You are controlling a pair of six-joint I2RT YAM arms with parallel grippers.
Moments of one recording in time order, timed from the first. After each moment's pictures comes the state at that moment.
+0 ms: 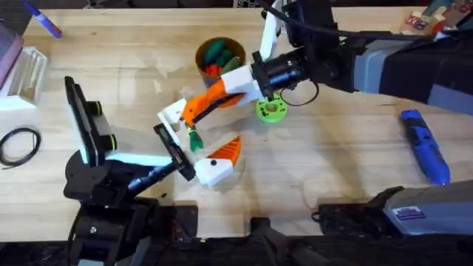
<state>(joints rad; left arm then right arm) -0.10 0.00 0.01 -0.07 0.86 -0.12 0.52 1.61 1.00 -0.15 -1.11 0.65</state>
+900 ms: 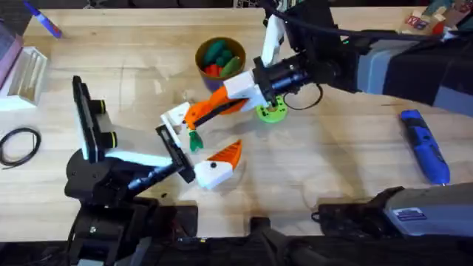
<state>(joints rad) -0.11 0.01 0.01 -0.09 0.91 -0.15 0.53 1.59 1.00 -0.27 -1.09 0.64</state>
